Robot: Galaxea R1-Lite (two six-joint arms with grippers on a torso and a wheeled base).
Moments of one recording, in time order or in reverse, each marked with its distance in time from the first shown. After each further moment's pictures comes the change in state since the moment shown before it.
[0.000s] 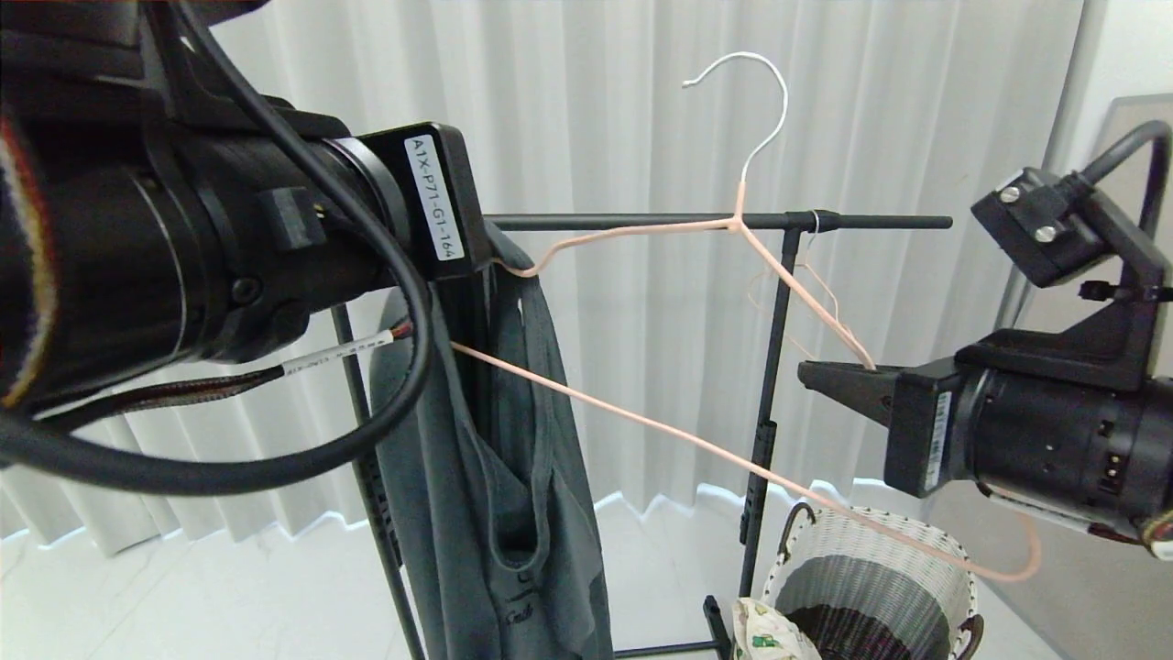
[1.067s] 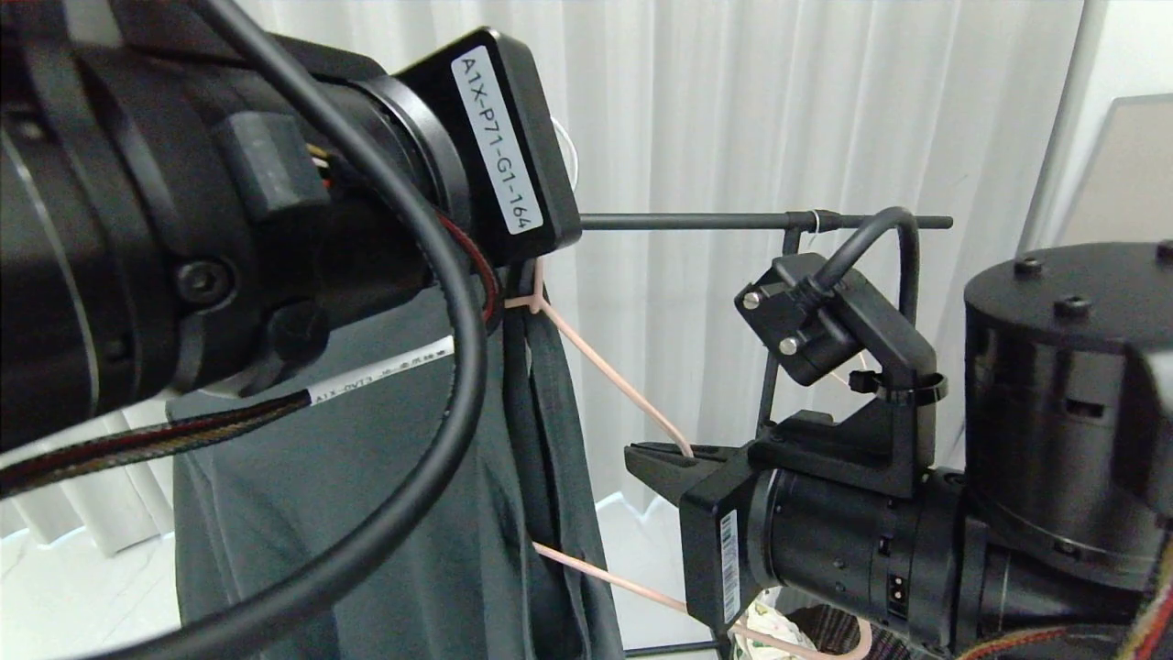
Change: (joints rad) left arm -0.157 0.019 -0.065 0.002 -0.008 -0.116; right arm 0.225 0.205 -0.067 -0.084 0.012 0.028
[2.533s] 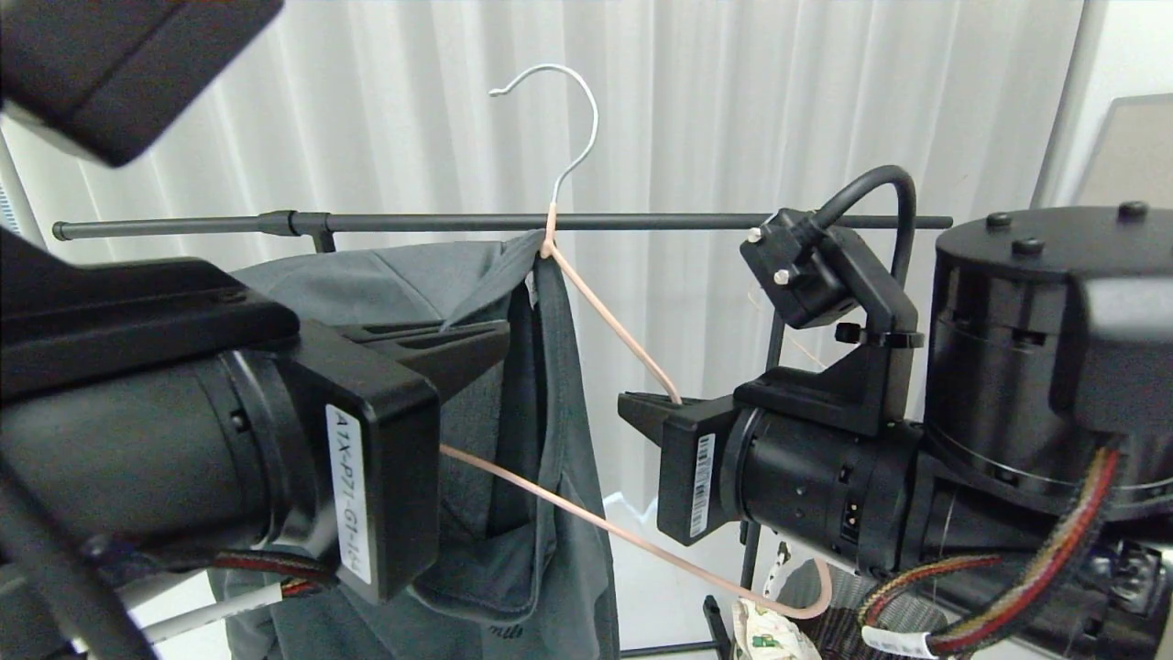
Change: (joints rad) left arm -0.084 -0.179 0.284 -0.017 -0.095 0.341; right arm -0.041 0.041 -0.037 -0.094 -0.031 0.071
